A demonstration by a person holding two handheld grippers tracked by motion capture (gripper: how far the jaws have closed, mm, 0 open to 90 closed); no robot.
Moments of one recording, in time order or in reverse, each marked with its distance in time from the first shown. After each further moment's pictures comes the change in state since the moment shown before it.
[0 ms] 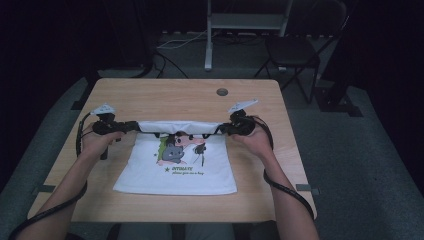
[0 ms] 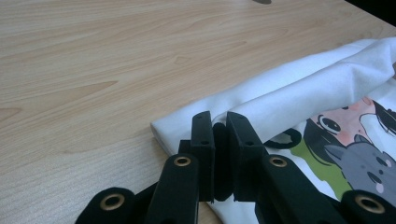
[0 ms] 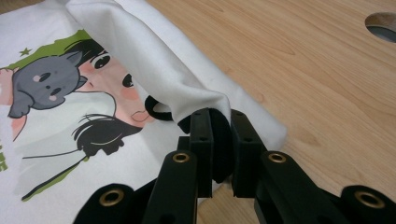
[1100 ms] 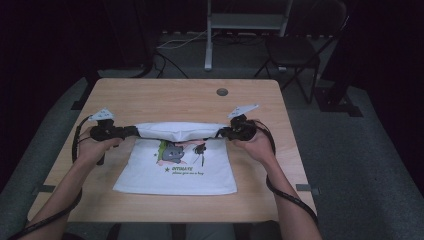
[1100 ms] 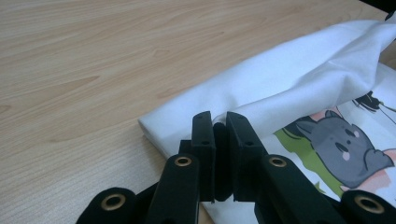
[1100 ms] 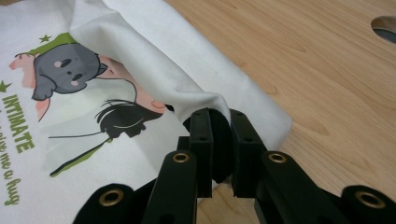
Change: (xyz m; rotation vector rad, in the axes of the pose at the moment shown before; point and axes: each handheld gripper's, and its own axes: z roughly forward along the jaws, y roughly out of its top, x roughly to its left) left arm -0.018 -0.007 -0.016 0.014 -0.015 0.074; right arm 0.017 -0.006 -0.012 0.002 -0.005 -0.042
